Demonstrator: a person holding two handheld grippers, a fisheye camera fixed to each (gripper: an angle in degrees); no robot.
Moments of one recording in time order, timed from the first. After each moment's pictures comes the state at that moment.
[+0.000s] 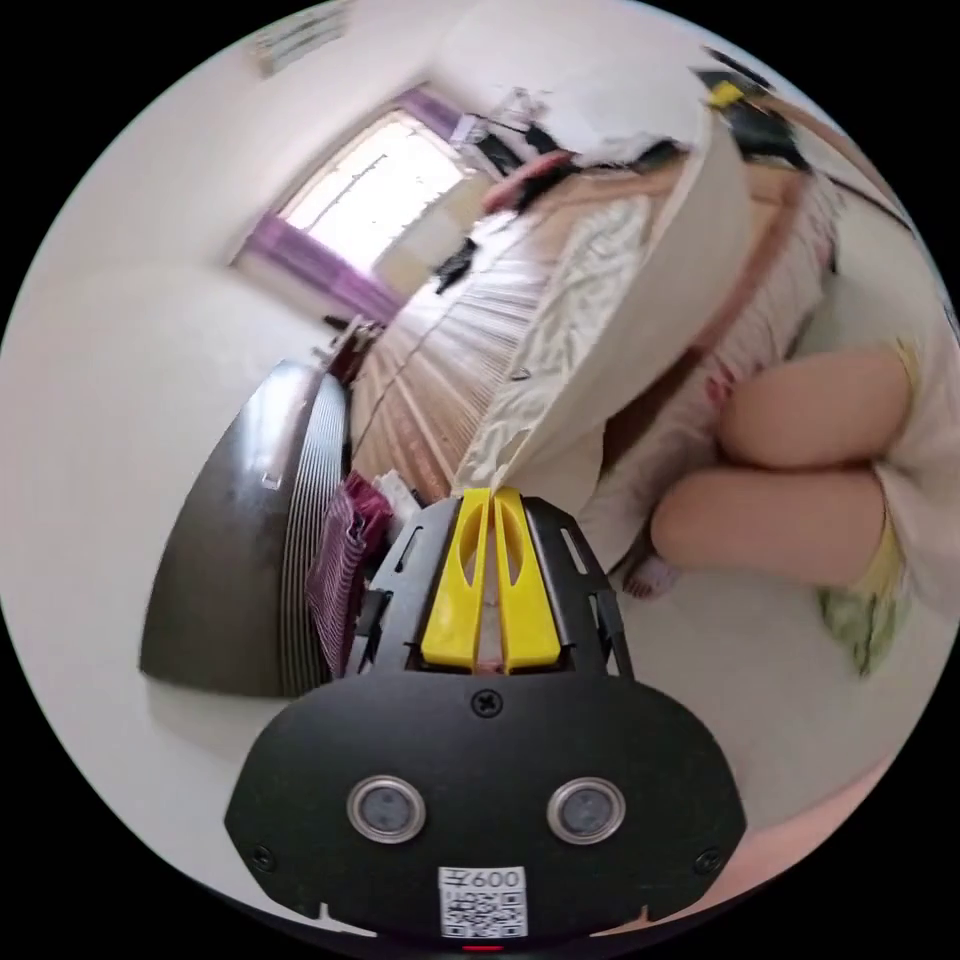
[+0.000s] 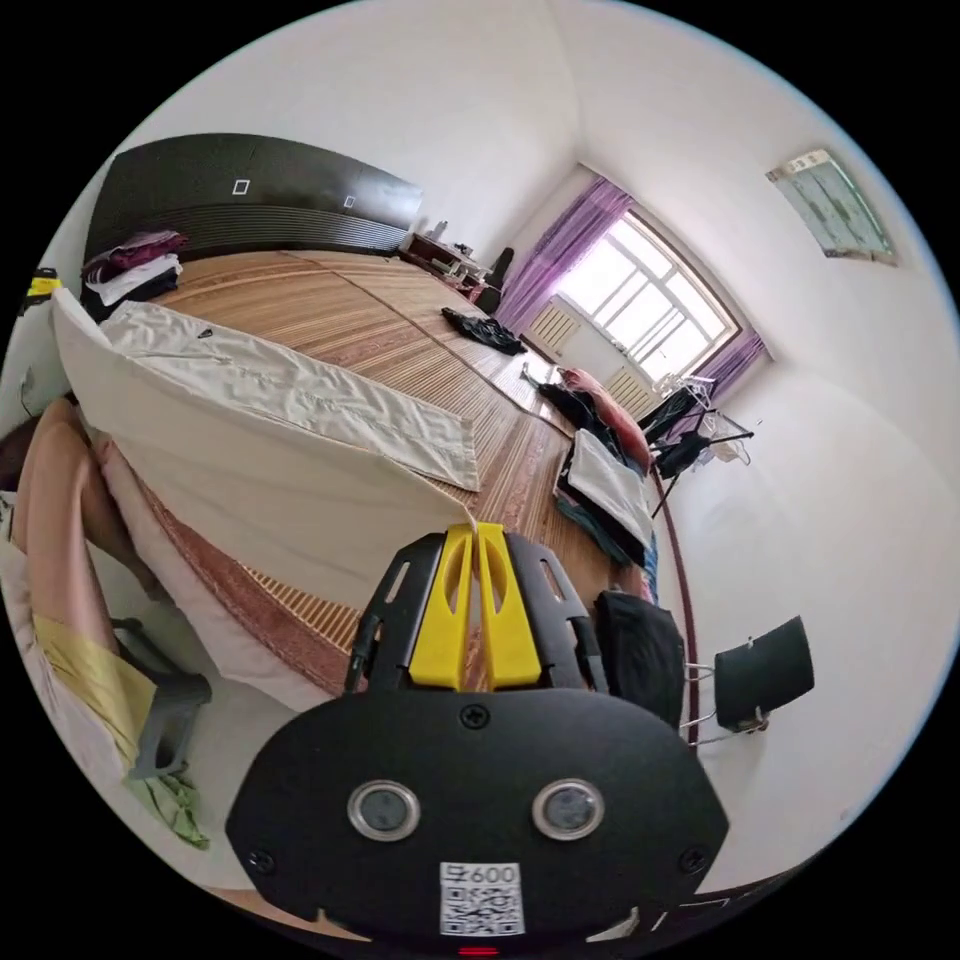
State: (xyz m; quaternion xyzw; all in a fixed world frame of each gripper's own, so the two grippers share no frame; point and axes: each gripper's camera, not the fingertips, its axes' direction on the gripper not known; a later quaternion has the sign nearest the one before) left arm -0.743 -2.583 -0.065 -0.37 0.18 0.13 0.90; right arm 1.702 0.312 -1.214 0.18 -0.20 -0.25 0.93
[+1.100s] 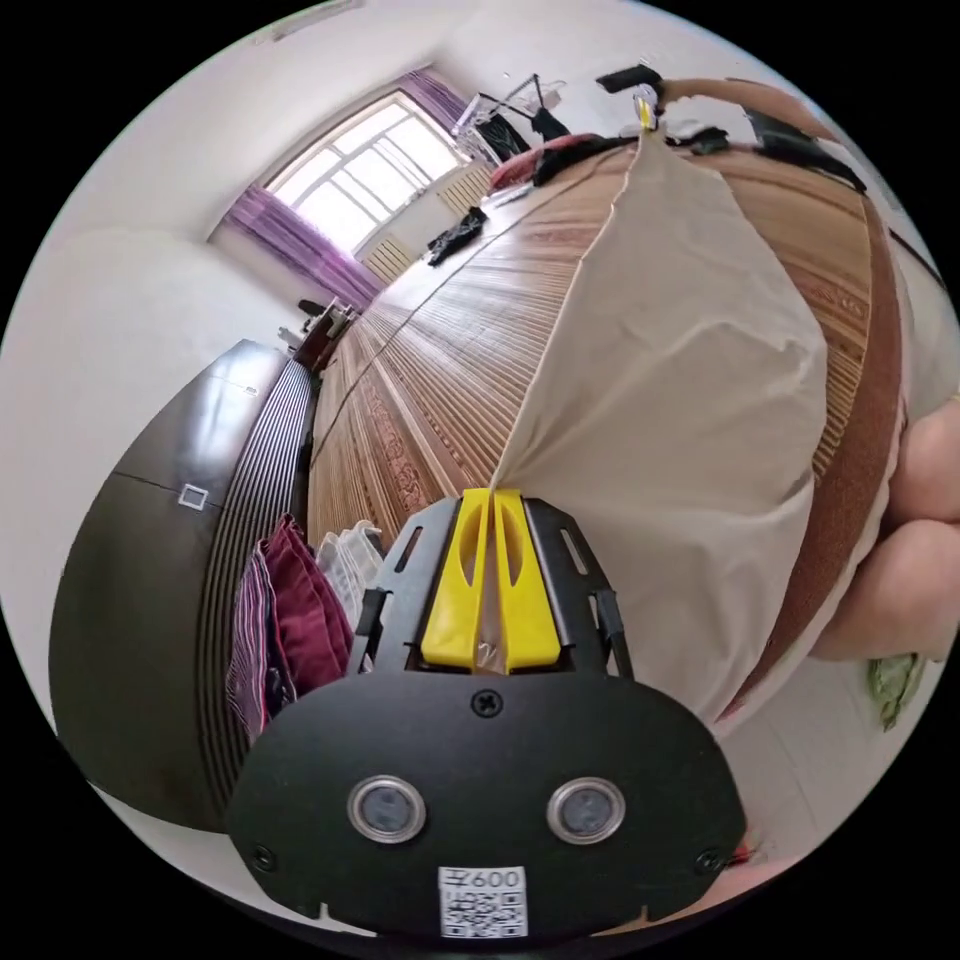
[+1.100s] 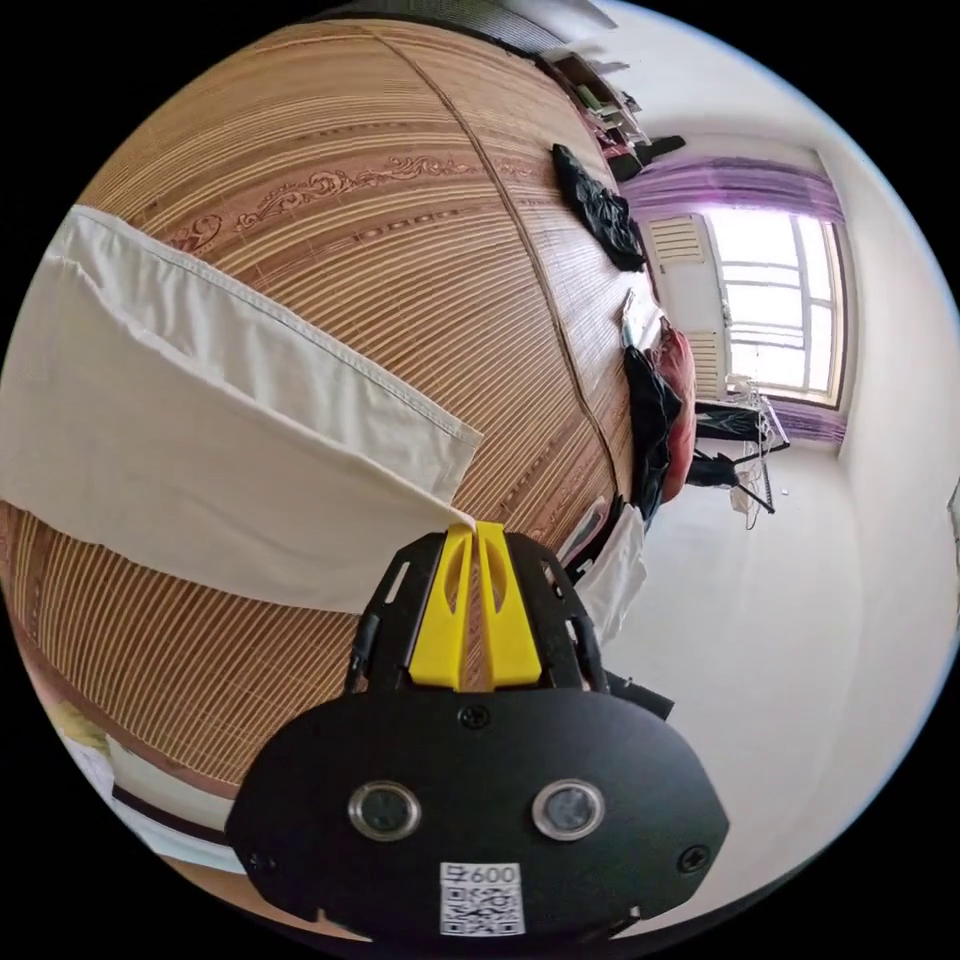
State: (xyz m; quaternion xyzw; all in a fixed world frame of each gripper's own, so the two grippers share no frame) left arm -0.704 -2.546 0.374 -0.37 0.21 0.07 0.90; right arm 1.275 -0.073 -0.987 -0.02 -0.08 -0.47 0.88
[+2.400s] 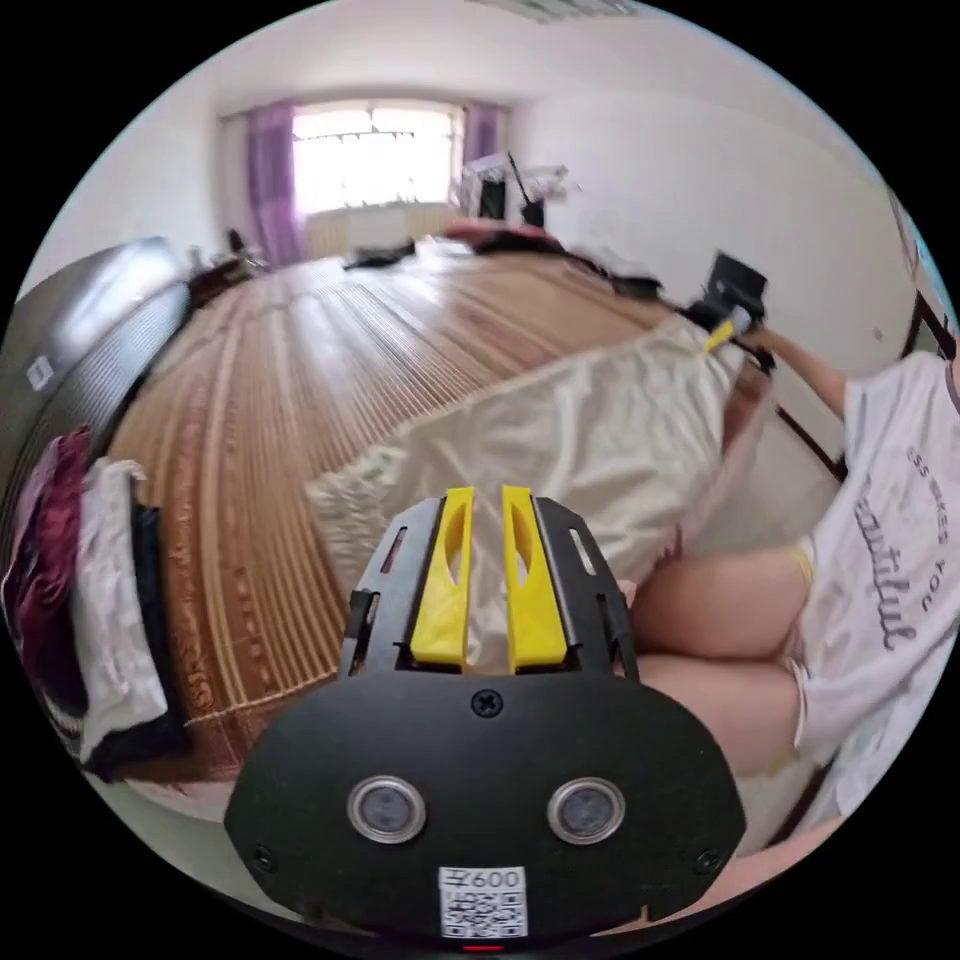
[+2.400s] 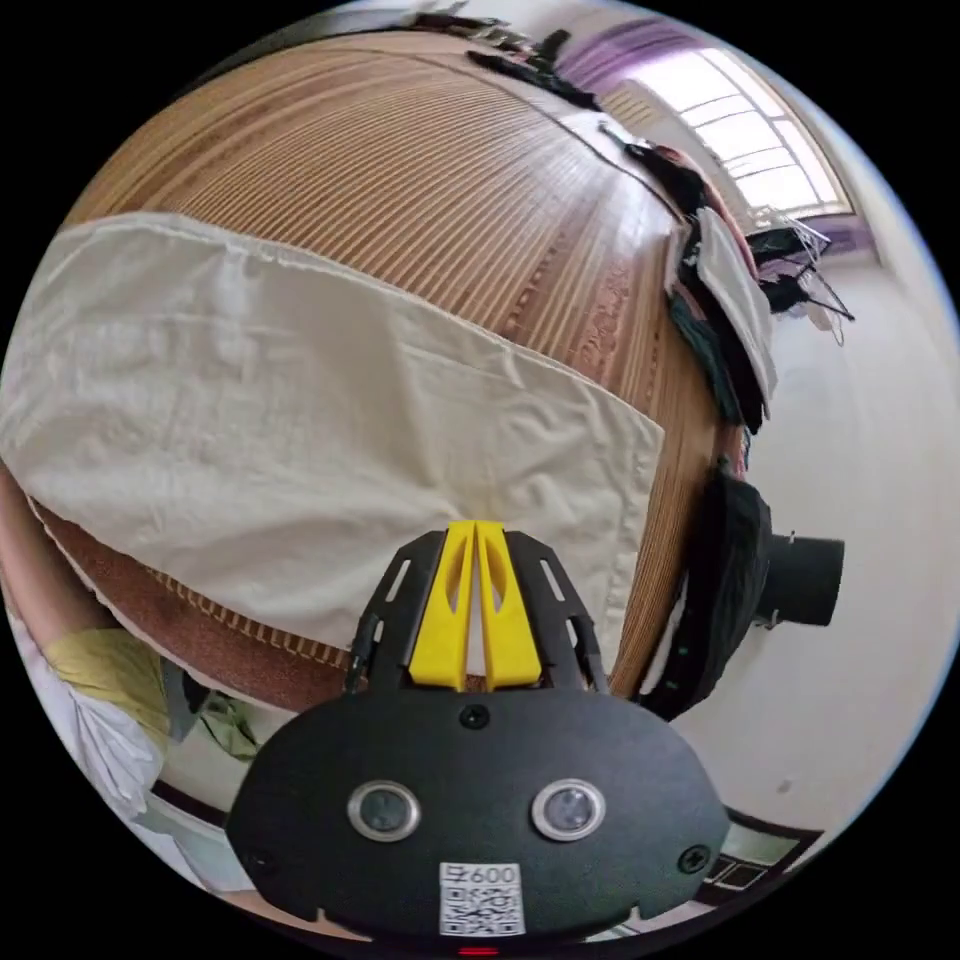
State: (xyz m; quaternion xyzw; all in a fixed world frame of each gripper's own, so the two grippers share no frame) left arm -0.830 -2.648 0.436 -0.33 0.39 -0.21 0.83; right arm 1.643 0.201 -0.965 -0.15 -0.18 -0.28 0.93
